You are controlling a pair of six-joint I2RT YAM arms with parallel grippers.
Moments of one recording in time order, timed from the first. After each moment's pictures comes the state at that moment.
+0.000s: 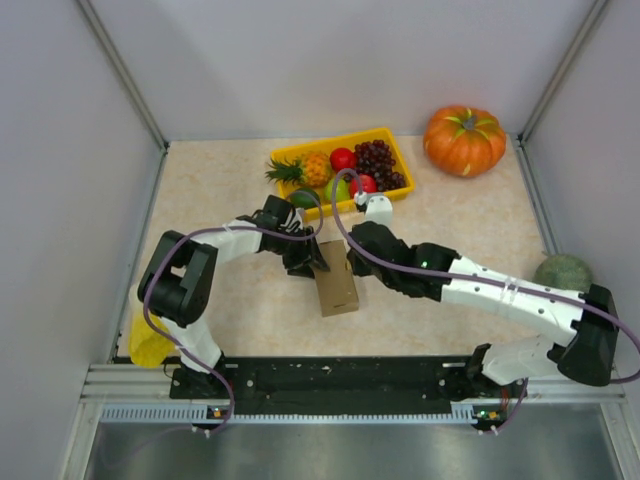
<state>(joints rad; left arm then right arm) -0.42 1.77 1.00 -0.35 0.57 -0.65 1.07 1.31 1.12 -0.56 0.51 0.65</state>
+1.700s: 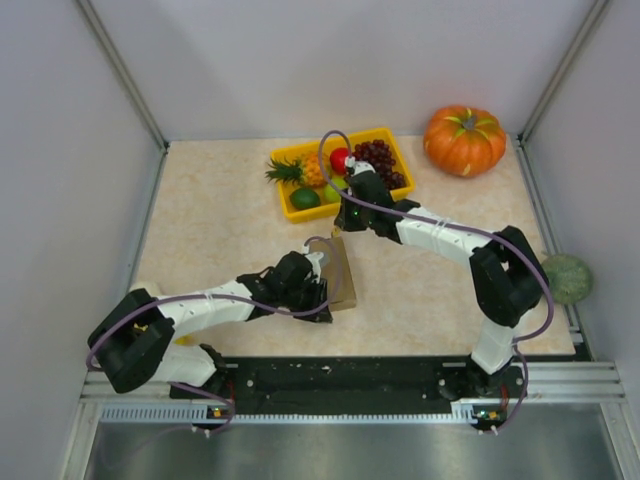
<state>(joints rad) -0.84 1.32 0.57 -0.15 0.30 -0.61 0.68 1.78 1.28 -0.17 0.06 0.47</state>
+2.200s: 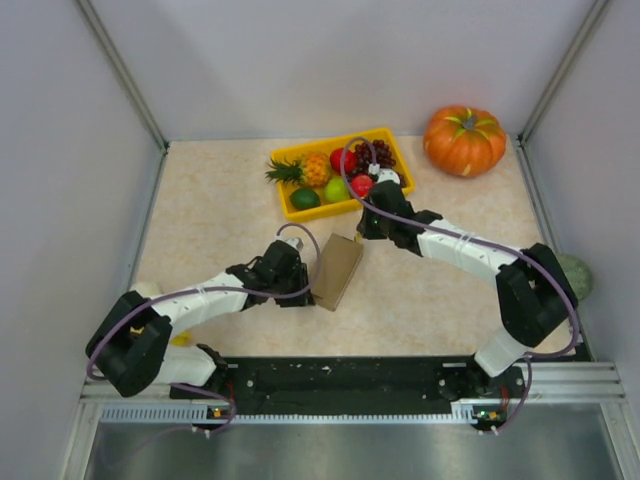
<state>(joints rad) -0.71 1.32 0.62 -0.25 0.12 -0.71 0.65 1.63 1.11 -0.18 0.14 0.49</state>
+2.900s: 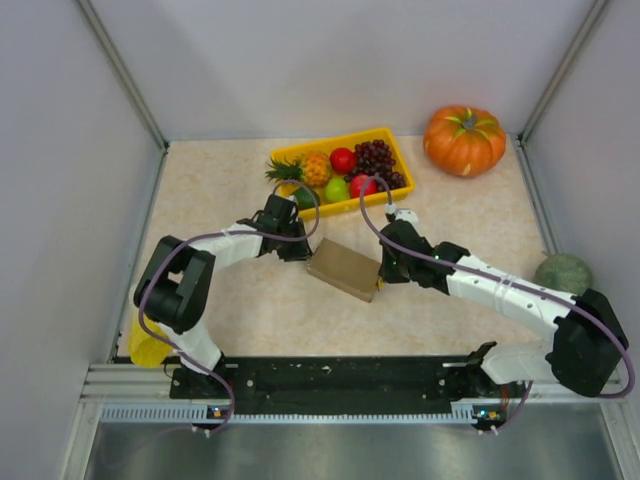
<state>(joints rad) -0.46 1.69 0.94 -0.23 0.18 -0.62 0.78 1.28 0.87 -0.50 0.24 0.63</state>
